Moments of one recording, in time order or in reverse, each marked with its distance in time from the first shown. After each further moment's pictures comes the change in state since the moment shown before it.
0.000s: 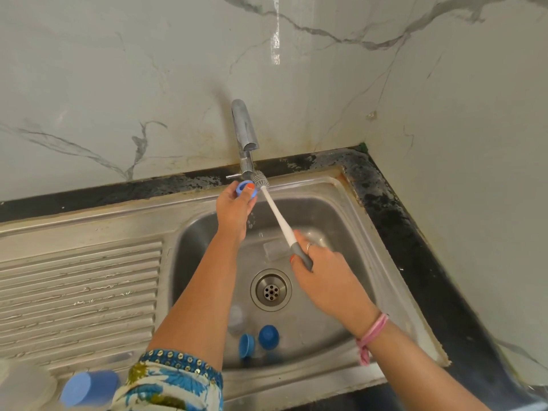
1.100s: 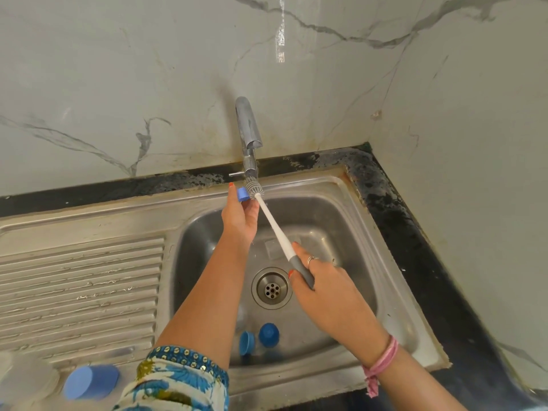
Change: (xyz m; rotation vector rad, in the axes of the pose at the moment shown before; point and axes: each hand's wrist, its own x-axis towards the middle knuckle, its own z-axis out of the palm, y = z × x) left_hand -0.016 0.002 0.007 -0.646 0.120 -0.284; right_hand -0.024 -0.005 0.004 0.007 -0.023 0.003
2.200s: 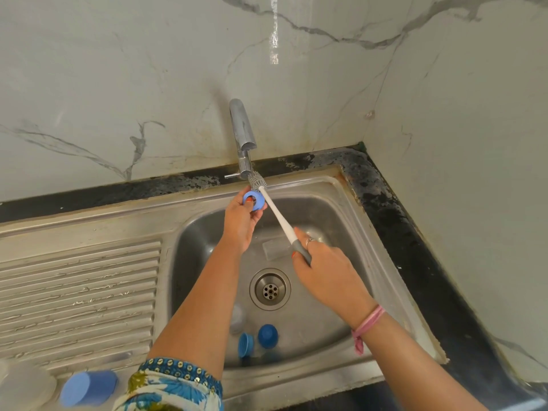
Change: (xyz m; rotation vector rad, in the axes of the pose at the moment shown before) left_hand 0.000 -0.005 -0.009 0.528 -0.149 0.068; right_hand 0.030 0.007 -0.007 -0.126 0.080 -0.032
